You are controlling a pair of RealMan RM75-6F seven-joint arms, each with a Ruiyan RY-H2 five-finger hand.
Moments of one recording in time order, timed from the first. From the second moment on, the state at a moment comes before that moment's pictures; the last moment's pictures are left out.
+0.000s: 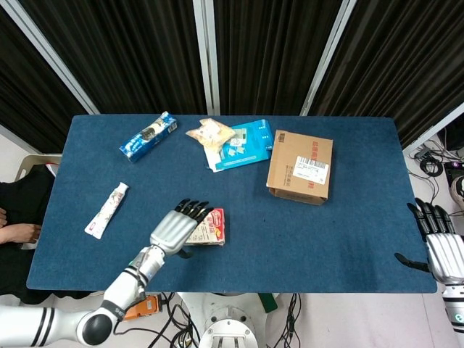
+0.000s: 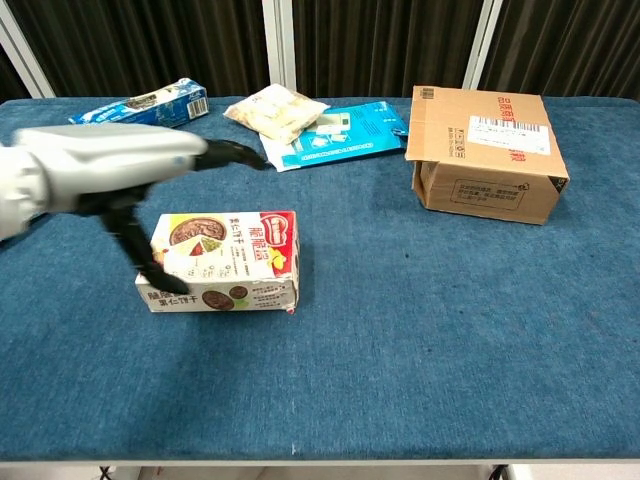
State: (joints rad) left arm -0.68 -1.47 -0.19 -2.07 0.81 1.03 0.91; right arm 0.08 -1.15 0.02 -1.39 -1.58 1.51 0.22
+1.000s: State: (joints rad) left arm -1.10 -1.84 -0.33 -1.80 0.16 1.38 1.21; right arm 0.07 -1.17 0.02 -1.34 -1.56 1.49 0.26
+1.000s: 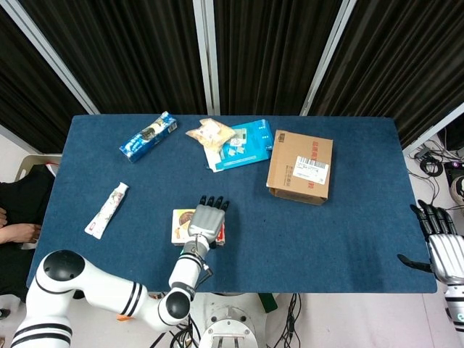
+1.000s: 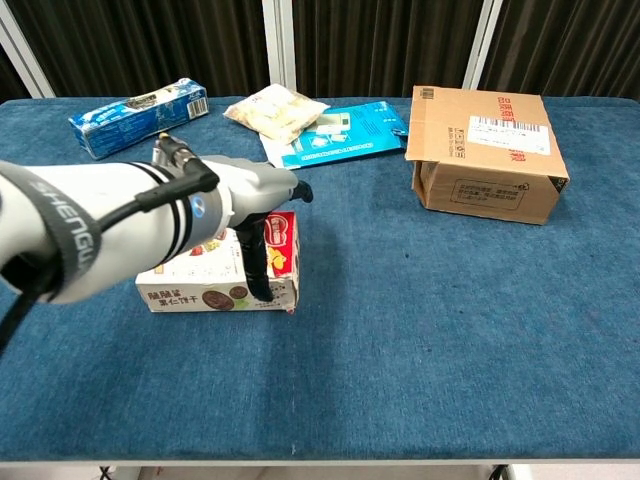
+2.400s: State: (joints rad) left arm -0.99 -1.69 -0.37 -1.83 0.46 1.18 0.83; right arm 0.06 -1.18 0.02 -1.31 -1.54 1.48 0.29
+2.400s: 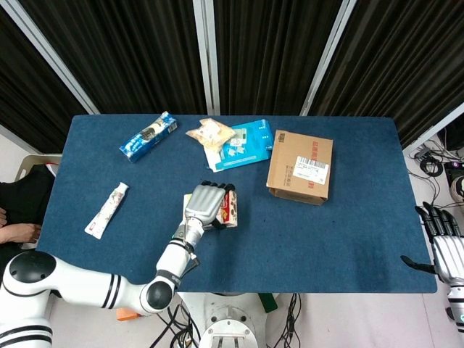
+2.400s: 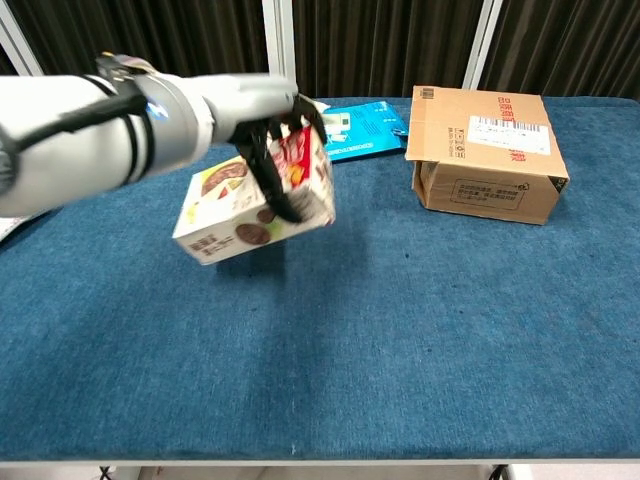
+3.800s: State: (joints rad) left arm -0.70 -1.88 -0.21 -1.07 1.45 1.09 -0.66; right arm 0.05 -1.14 0.03 -1.41 -1.52 1.49 0.20
